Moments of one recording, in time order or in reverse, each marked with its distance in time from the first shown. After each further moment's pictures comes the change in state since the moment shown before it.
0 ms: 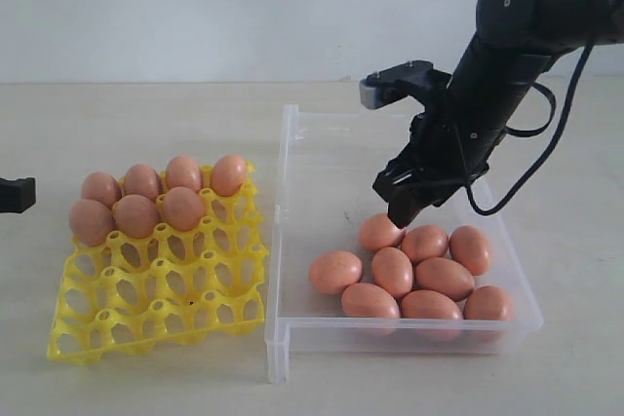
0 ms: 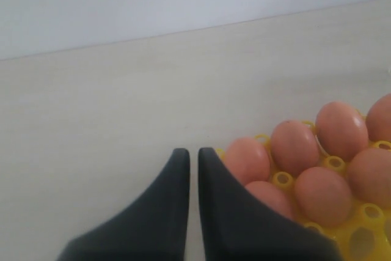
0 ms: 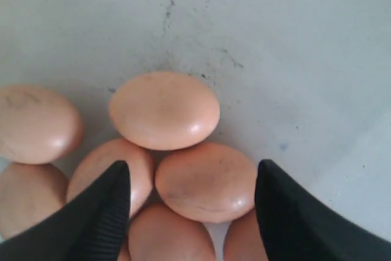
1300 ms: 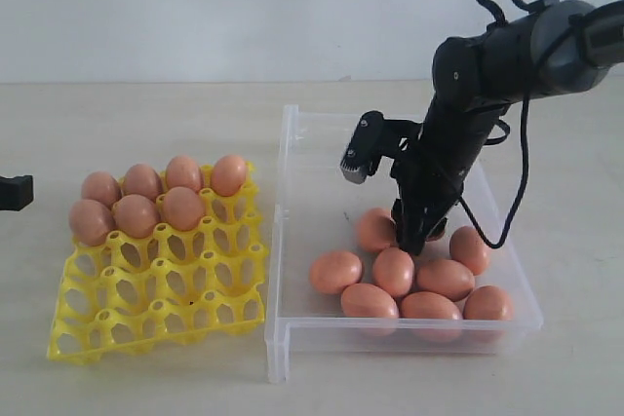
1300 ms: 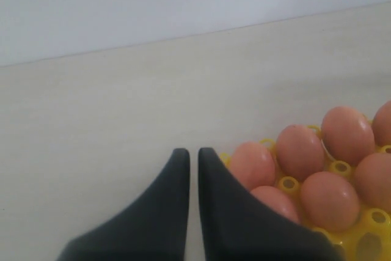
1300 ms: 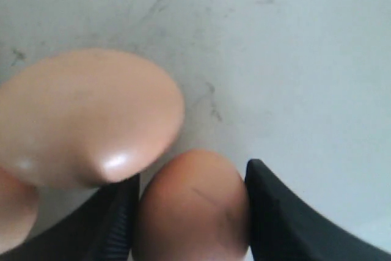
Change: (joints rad) left arm 0.000 0.000 0.000 0.006 -0.018 0.000; right arm 0.039 0.149 0.000 -0.171 -0.197 -0.406
